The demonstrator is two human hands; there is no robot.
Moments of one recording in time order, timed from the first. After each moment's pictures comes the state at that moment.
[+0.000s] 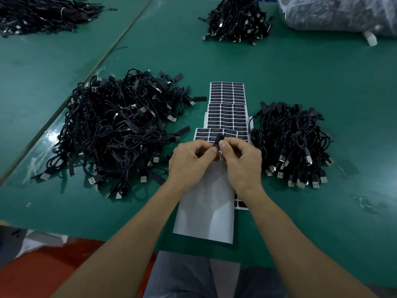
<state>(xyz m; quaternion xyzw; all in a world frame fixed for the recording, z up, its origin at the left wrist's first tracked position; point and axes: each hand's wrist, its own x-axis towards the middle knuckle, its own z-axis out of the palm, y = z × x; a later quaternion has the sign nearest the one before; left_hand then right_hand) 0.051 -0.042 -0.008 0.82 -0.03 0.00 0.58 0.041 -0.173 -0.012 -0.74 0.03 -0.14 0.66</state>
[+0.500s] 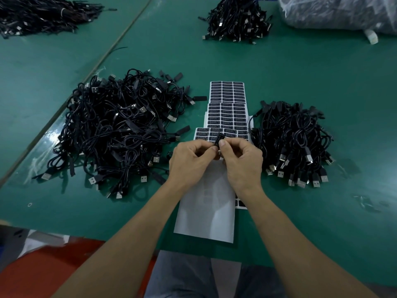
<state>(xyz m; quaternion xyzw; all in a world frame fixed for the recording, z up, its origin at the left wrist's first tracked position) 0.052 -0.042 -0.009 0.81 -0.03 0.00 0.58 0.038 -0.171 -0.006 -0.73 0.05 -0.15 0.67</state>
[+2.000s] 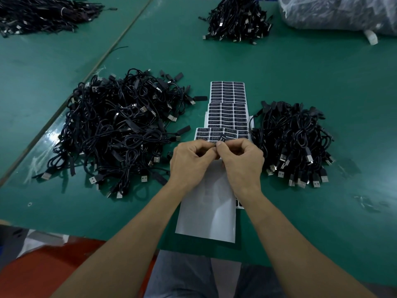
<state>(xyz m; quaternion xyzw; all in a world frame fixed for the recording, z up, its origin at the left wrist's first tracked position) 0.049 -0.045 -0.006 0.81 -0.03 0.03 0.59 0.036 -0.166 -0.003 -0.74 0.15 -0.14 0.64</state>
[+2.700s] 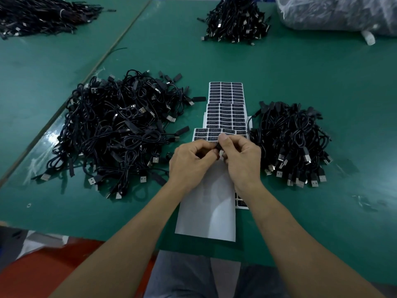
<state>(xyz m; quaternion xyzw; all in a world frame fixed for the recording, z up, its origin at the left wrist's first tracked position) 0.047 -0.045 -0.003 0.84 -0.03 0.02 0.55 0.045 -0.172 -0.006 -0.69 0.10 -0.09 0.71</state>
